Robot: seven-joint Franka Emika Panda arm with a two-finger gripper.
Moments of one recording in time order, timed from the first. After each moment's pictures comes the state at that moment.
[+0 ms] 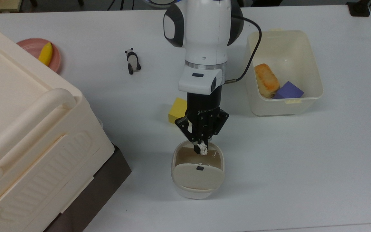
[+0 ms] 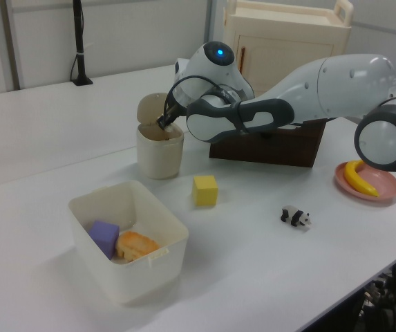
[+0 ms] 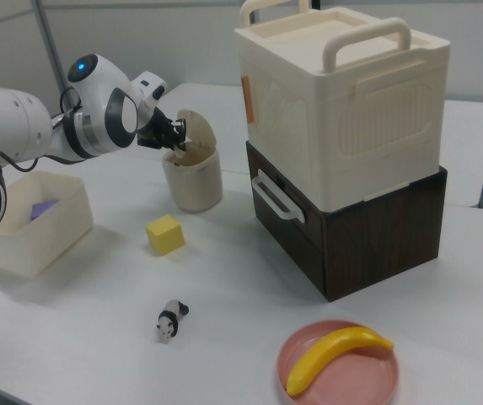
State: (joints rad) arm 0.11 0.54 0.08 -1.48 -0.35 2.67 -0.05
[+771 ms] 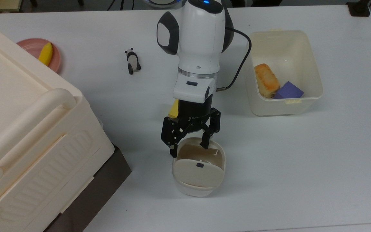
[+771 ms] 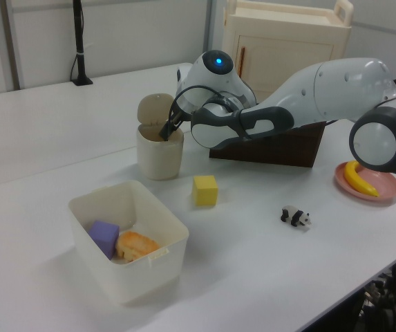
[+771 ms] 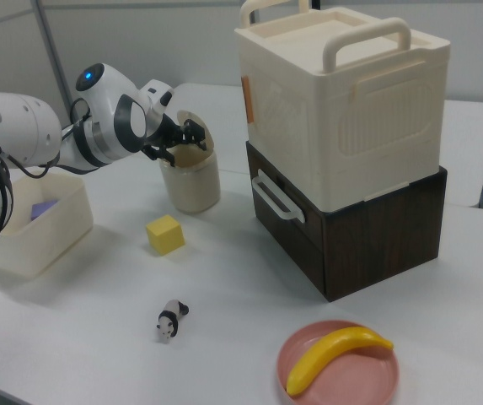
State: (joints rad) arm 0.10 0.57 0.06 -1.48 -0.44 2.67 -0.04
